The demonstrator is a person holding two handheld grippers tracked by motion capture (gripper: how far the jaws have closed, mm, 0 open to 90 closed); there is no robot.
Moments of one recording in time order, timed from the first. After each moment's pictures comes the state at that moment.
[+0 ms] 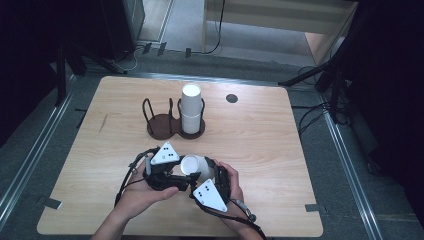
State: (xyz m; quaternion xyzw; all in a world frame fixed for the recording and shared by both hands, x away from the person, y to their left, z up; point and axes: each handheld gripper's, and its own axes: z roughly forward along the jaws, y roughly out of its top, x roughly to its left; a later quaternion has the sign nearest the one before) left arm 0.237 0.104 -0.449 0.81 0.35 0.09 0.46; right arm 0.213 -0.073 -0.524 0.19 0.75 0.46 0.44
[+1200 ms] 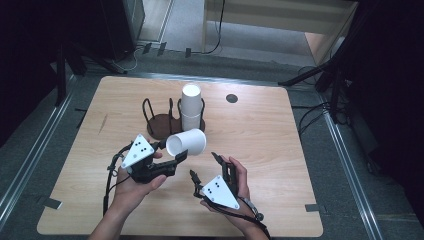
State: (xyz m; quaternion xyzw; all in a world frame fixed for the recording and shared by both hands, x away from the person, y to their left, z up) left arm 0.237 0.138 -0.445 0.69 0.37 0.21 0.58; right arm 0.214 -0.089 -0.501 0.20 0.73 0.50 0.42
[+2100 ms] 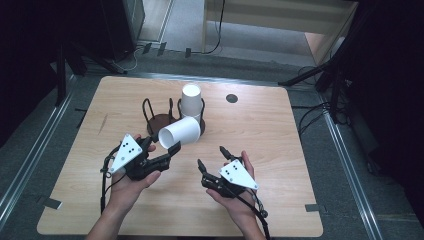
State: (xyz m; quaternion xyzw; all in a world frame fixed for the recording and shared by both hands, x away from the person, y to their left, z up) left arm 0.241 0.152 -0.453 0.63 0.36 0.26 0.64; right arm 0.236 -0.108 -0.488 0.33 0.70 0.55 0.31
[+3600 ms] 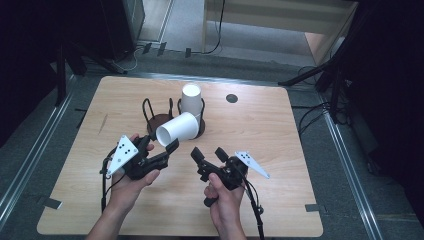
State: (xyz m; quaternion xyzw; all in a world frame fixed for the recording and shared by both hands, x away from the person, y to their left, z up) left arm 0.244 0.155 -0.462 0.59 0.36 0.27 0.67; right arm 0.242 -0.096 -0.464 0.54 0.52 0.65 0.07
